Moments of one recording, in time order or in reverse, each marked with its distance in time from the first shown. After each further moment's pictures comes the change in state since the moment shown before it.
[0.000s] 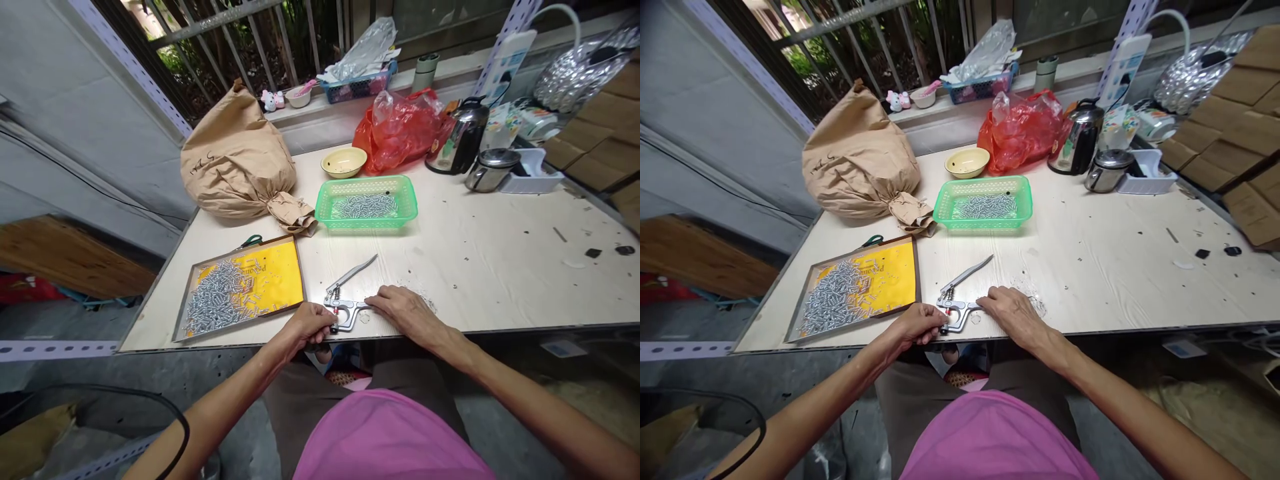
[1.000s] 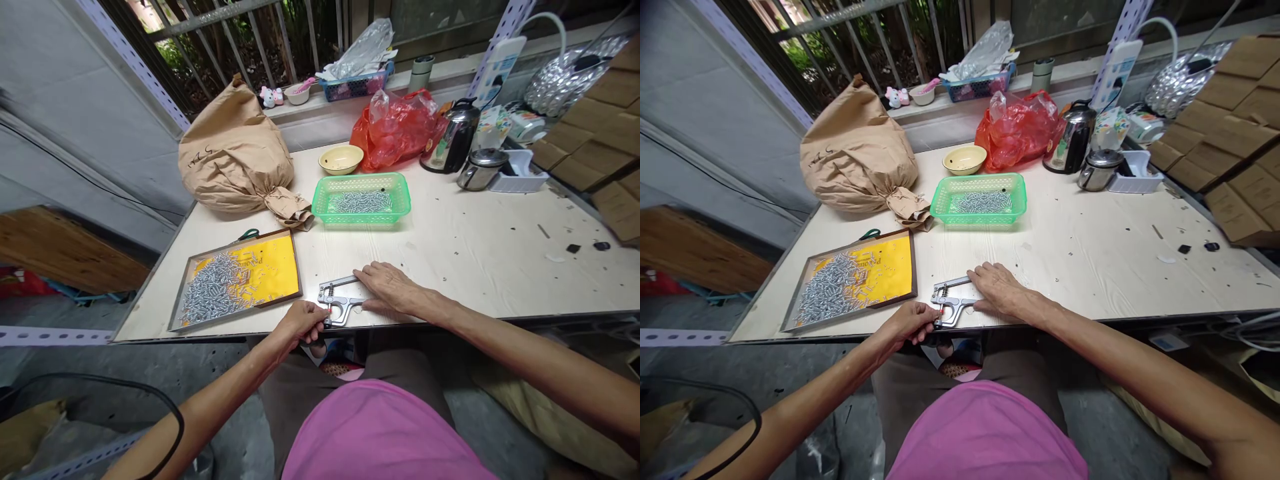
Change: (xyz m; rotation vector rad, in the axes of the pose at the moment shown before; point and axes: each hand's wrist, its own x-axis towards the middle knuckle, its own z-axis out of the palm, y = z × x) left_hand -0.021 -0.006 0.007 0.145 0.080 0.020; right_hand 0.031 0.015 -0.015 -0.079 -0.146 -0.112
